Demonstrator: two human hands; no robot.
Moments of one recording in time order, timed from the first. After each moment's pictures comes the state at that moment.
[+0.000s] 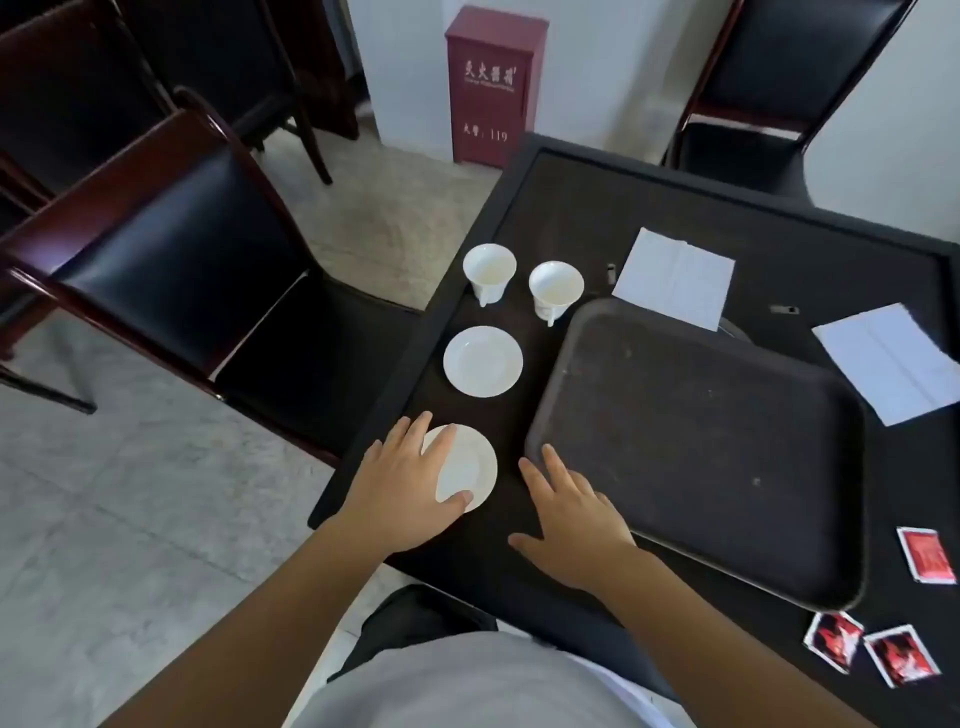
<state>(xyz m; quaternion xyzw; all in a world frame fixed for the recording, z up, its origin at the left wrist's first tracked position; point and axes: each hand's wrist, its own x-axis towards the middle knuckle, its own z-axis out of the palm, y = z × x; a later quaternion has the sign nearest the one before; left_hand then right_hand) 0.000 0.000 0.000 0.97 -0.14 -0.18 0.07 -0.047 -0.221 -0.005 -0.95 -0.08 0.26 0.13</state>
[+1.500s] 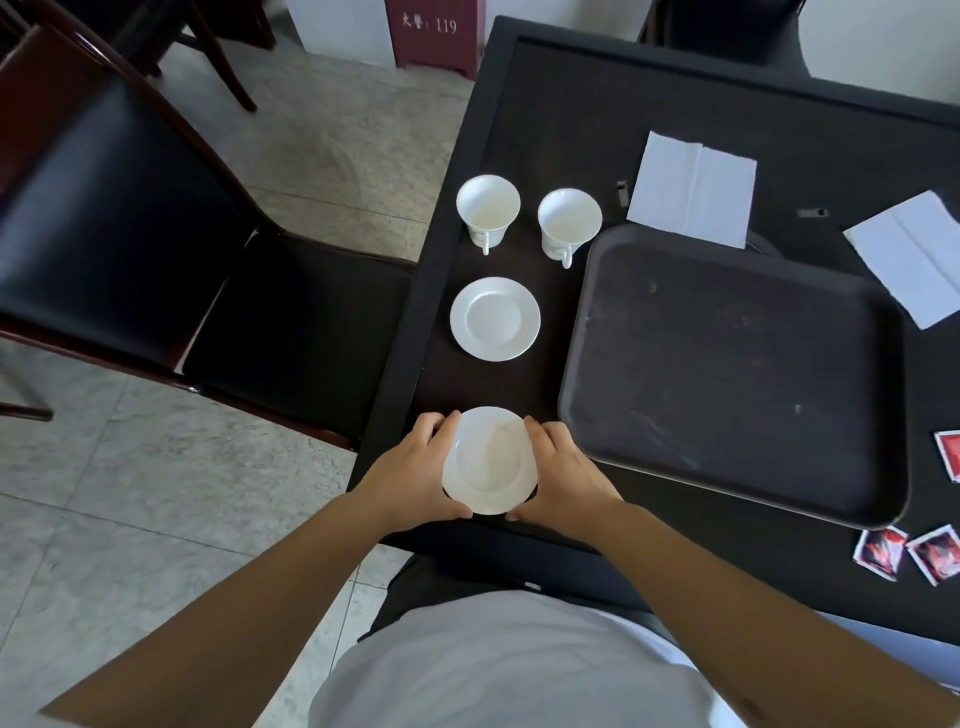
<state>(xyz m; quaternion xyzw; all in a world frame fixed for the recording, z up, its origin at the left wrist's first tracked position) 0.042 0.057 -0.086 0.91 -0.23 -0.30 0.19 -0.015 -0.169 -0.075 -0.92 0.04 0.26 0.30</state>
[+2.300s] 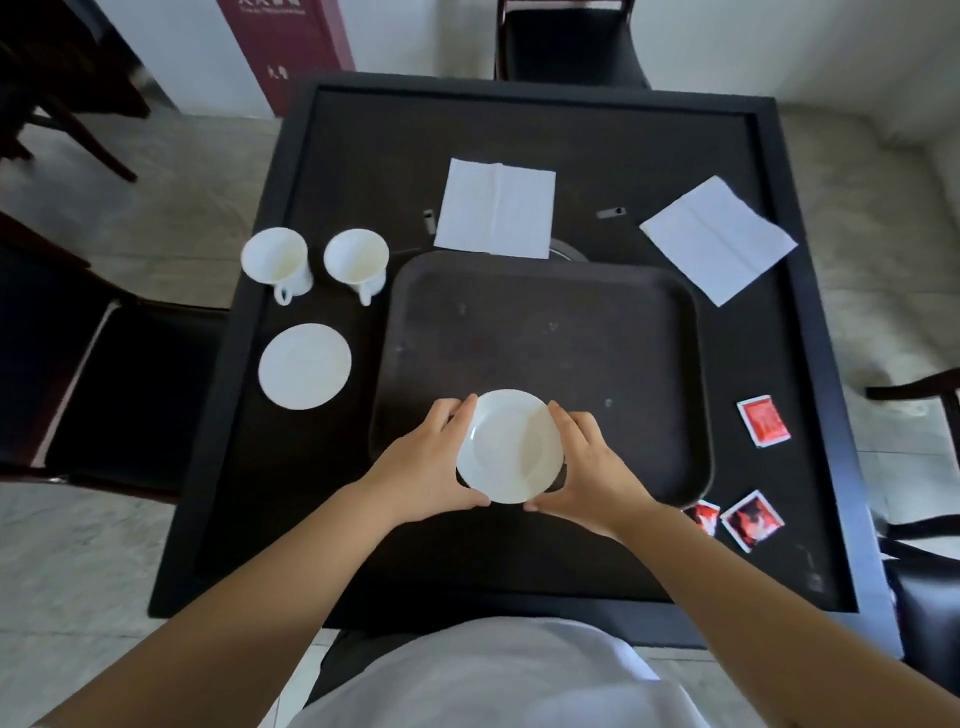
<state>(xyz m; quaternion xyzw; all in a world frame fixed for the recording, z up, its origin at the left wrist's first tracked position) 0.033 -0.198 -0.048 0.88 -0.34 -0.27 0.19 -0.081 -0.416 -0.049 -0.92 0.11 0.15 0.35</state>
